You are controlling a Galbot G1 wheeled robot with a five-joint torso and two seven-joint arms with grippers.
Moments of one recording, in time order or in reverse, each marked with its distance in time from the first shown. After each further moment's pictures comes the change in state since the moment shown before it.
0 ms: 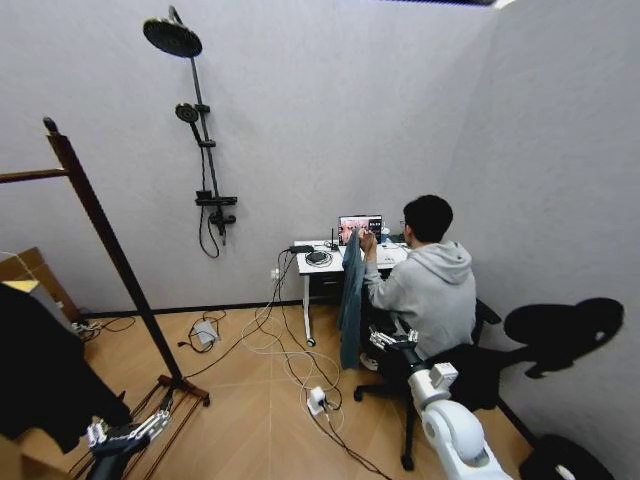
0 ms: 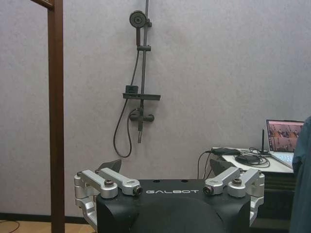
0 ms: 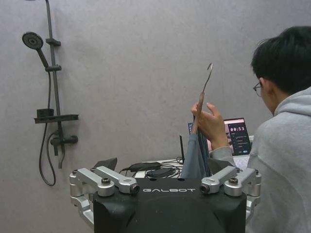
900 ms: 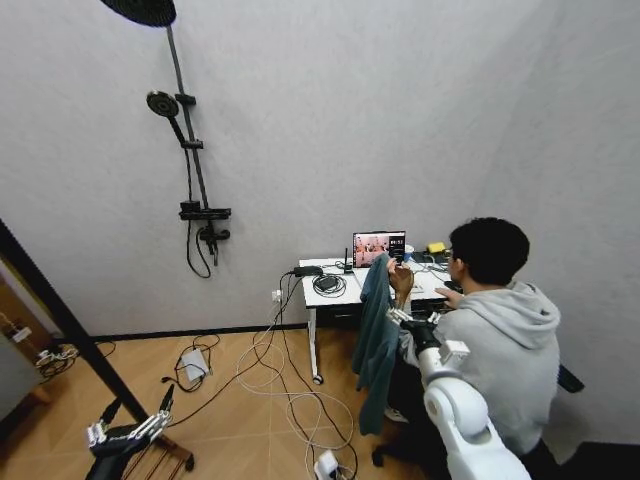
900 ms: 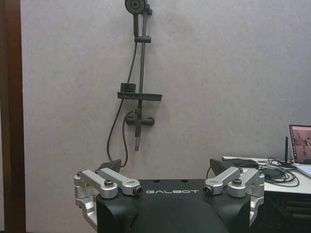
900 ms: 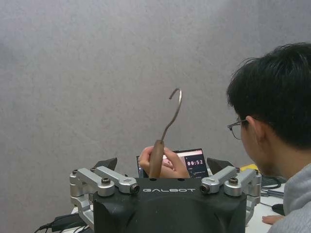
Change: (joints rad) left arm 0.000 0.000 0.000 0.000 0.000 0.000 0.000; right arm 0.223 -0.055 0.041 -0.020 0.019 -0.158 0.253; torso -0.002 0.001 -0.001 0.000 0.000
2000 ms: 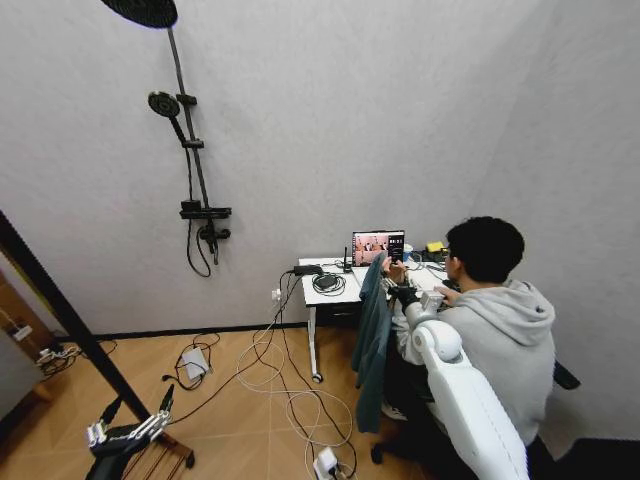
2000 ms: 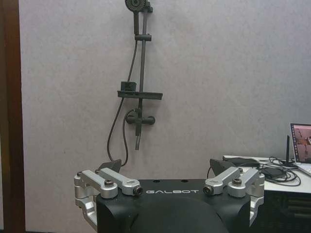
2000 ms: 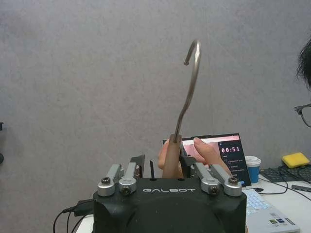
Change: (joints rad) left arm 0.000 0.000 0.000 0.000 0.000 0.000 0.000; right arm 0.293 -0.052 -0.123 -0.320 0.048 -0.036 -0.121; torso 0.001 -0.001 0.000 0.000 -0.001
